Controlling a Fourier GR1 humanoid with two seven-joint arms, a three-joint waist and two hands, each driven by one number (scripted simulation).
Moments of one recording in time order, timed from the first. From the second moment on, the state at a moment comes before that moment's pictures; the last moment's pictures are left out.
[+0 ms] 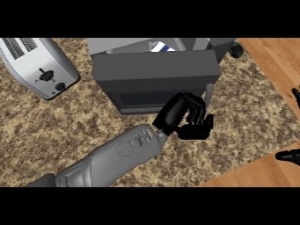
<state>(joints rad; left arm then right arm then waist) -0.90 0.01 -0.94 -0.89 0.52 0.47 -0.28 -0.13 -0.54 -0.08 -1.13 -0.38 0.39 -0.75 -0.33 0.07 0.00</state>
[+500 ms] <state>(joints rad) -1.01 0.02 -0.91 -0.79 0.59 0.50 -0.27 -0.19 -0.56 -0.05 -1.19 -0.43 0.44 -0.69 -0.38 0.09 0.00</state>
